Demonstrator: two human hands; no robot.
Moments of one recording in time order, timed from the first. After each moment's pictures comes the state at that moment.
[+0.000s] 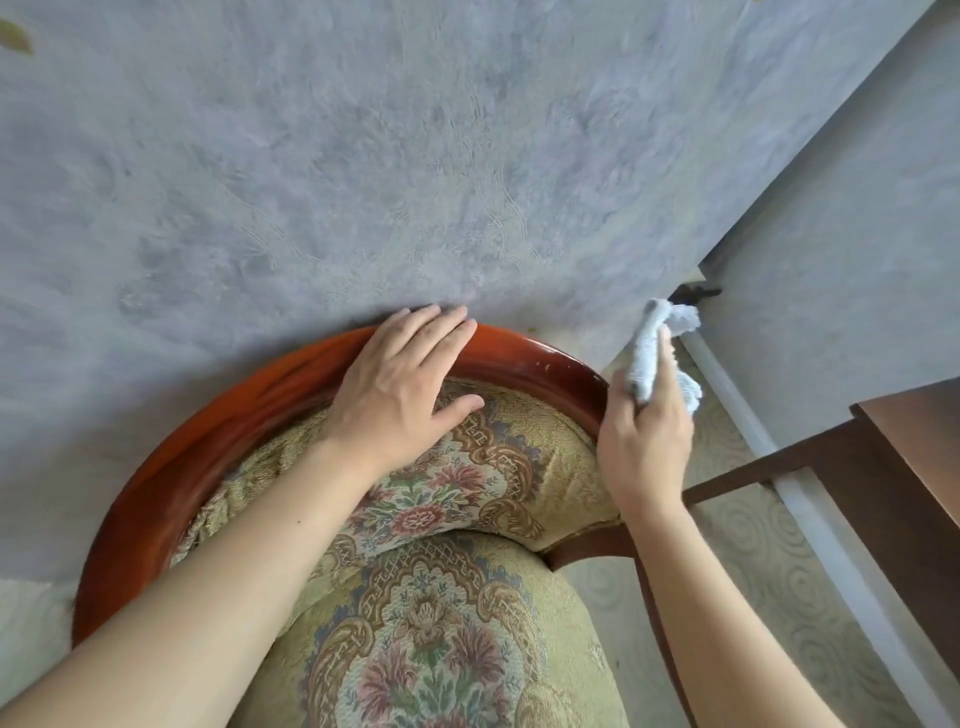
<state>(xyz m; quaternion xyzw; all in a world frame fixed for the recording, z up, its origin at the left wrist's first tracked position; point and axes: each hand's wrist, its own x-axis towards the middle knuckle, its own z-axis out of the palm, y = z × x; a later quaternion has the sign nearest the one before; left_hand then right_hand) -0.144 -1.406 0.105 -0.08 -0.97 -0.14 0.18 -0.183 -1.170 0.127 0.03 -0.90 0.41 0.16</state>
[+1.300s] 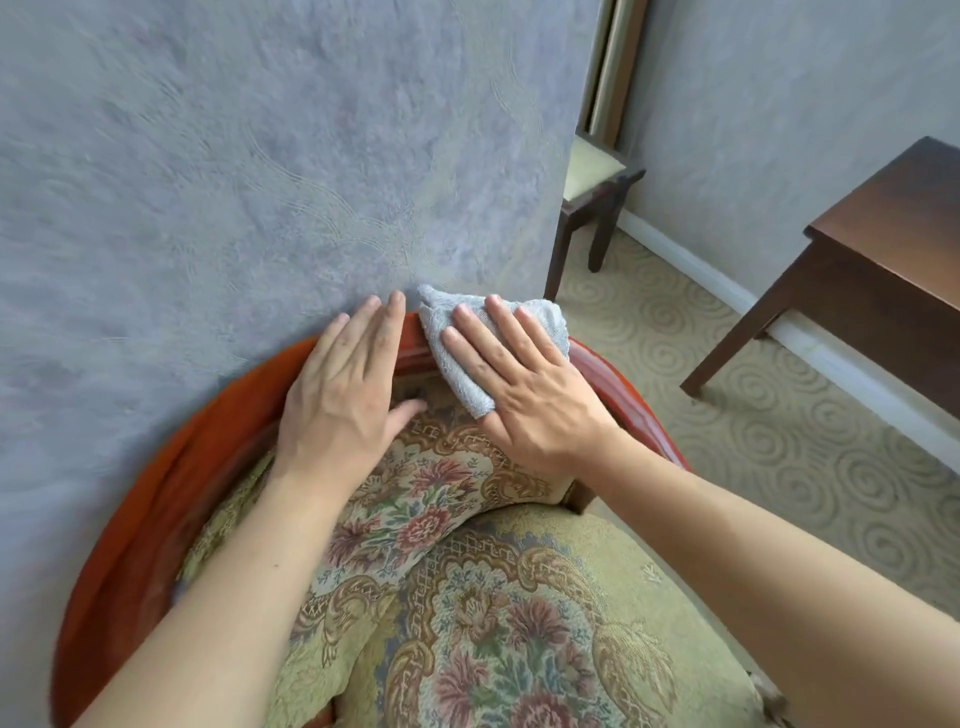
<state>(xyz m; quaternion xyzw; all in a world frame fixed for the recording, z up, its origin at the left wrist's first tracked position) -0.175 -1.382 0.098 -0.17 -0.96 -0.03 0.20 -0.196 -1.158 0.063 0.34 -0.93 0.04 0.15</state>
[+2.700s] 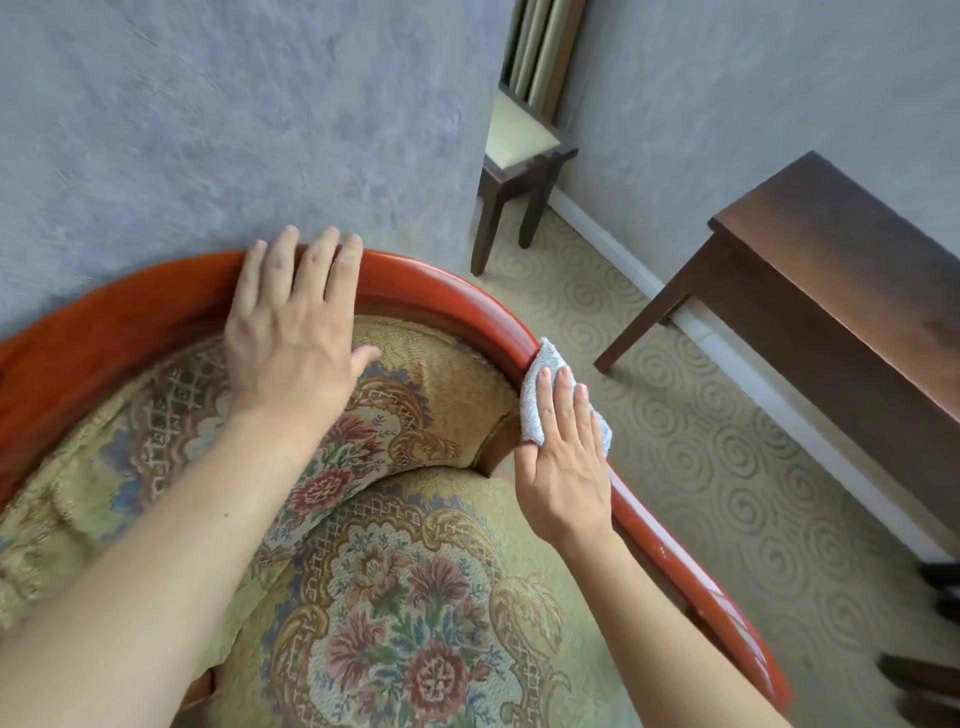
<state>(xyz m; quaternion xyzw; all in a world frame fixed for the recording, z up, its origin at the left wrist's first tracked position) -0.173 -1.323 0.098 -0.10 -0.98 -0.03 0.17 -0.084 -1.082 0.016 -0.06 -0.98 0.18 -0.02</state>
